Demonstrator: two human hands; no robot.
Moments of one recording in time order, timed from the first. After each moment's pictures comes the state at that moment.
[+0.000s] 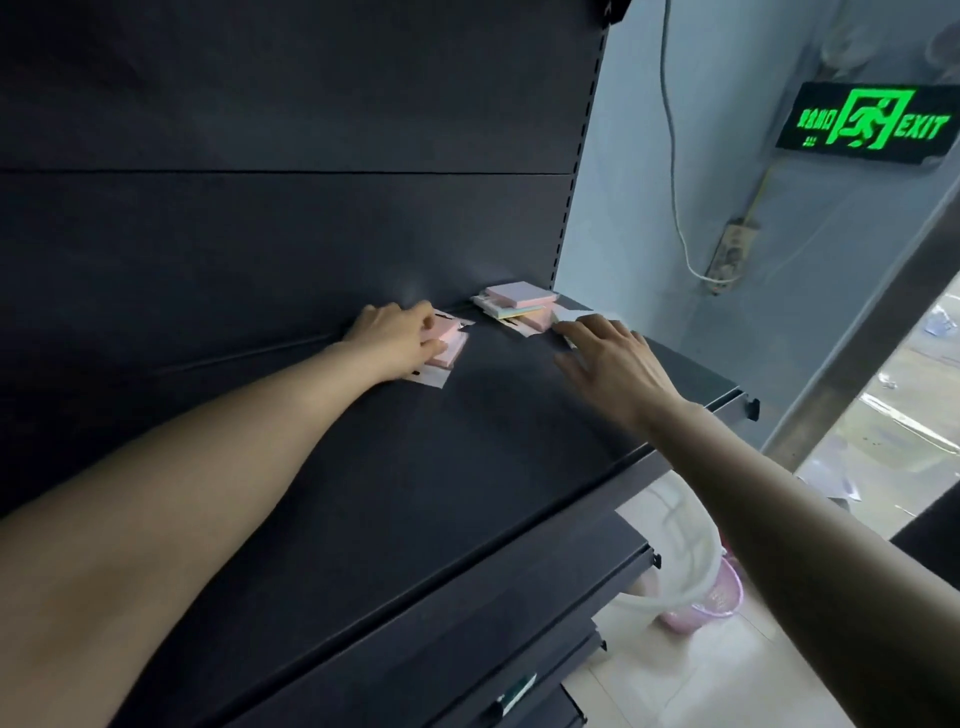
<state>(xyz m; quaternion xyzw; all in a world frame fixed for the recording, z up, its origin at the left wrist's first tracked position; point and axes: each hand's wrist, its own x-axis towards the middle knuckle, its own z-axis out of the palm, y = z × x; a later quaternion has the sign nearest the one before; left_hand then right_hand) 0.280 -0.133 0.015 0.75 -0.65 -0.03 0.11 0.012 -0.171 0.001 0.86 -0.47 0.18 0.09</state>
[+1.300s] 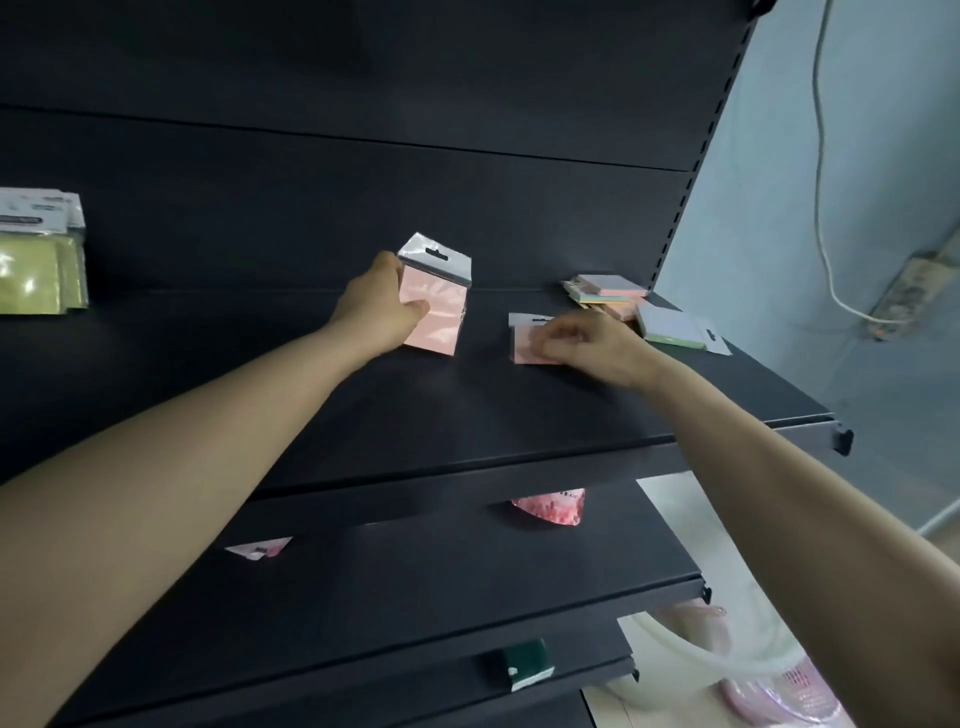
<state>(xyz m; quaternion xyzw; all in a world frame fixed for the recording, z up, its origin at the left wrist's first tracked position) 0.270 -0.006 0.022 0.81 -0.42 -0.04 0.40 0.060 -0.164 0.007 0.90 -0.30 0.16 -0.26</state>
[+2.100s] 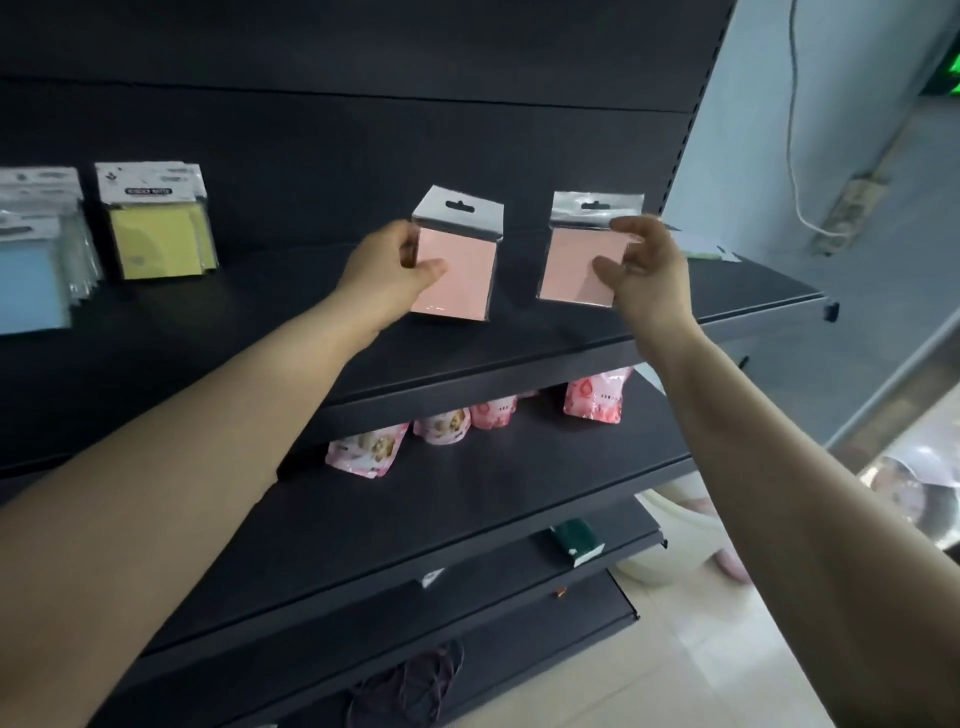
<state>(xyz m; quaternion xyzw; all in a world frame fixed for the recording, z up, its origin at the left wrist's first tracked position) 0.317 0.155 0.022 0.69 -0.49 -0.15 0.51 0.088 0.021 0.010 0.68 -0.41 0.50 -0.34</state>
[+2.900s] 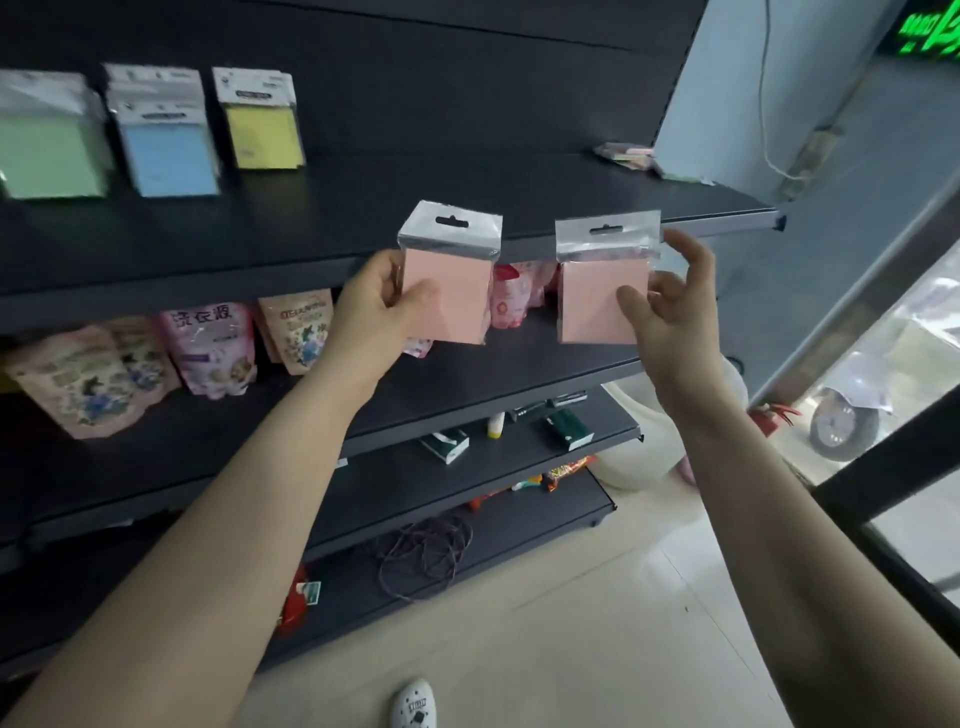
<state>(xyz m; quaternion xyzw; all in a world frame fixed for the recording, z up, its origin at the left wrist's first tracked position) 0.270 0.408 -0.042 0.60 -0.43 -0.24 0.63 0.028 0.303 -0.030 0.68 -0.38 0.53 -0.35</state>
